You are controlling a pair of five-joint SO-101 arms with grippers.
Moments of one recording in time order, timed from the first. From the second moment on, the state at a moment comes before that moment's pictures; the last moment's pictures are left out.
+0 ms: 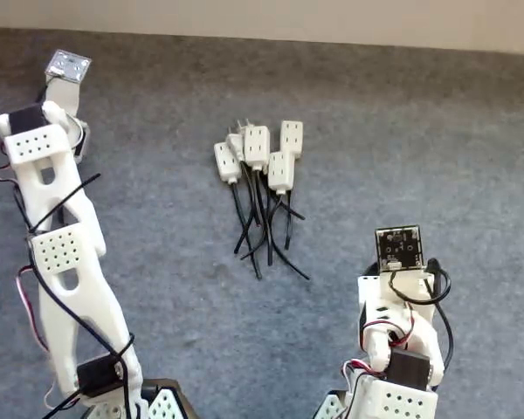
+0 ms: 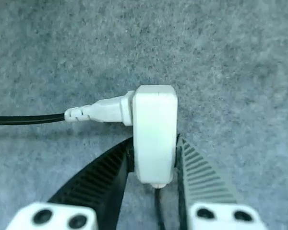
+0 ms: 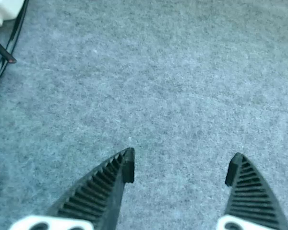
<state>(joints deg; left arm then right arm) -27.3 73.6 -88.0 86.1 -29.1 8.6 -104.6 95.8 55.3 20.8</state>
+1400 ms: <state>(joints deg) 10.5 62.3 -88.3 98.2 -22.7 8.6 -104.6 95.8 55.3 20.8</state>
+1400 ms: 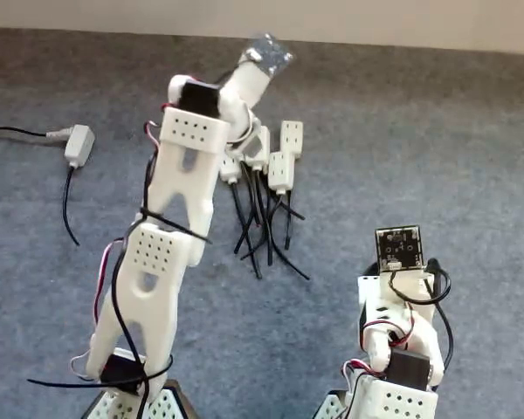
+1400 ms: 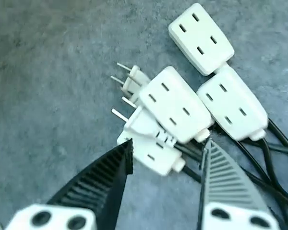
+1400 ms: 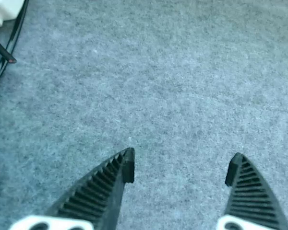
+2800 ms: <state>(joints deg) 11.6 75.6 -91.7 86.6 -24.6 8.6 -104.6 95.8 55.3 20.8</state>
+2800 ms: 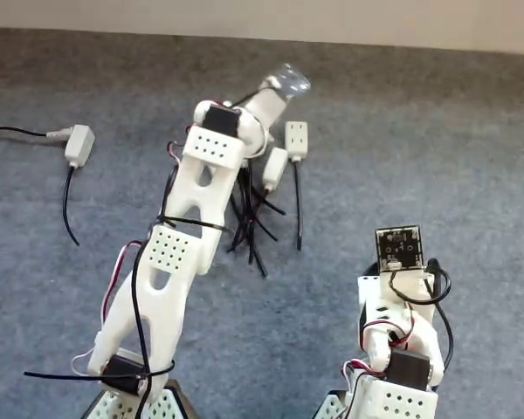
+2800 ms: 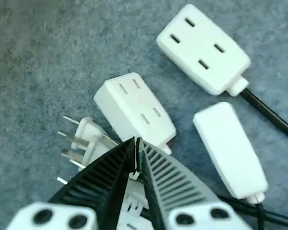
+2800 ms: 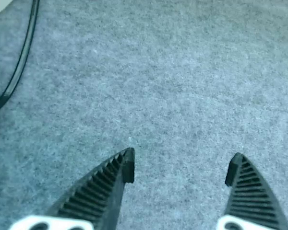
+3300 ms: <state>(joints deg) 10.9 76.4 -93.1 79.7 -7.2 8.6 -104.6 95.8 55.3 20.8</state>
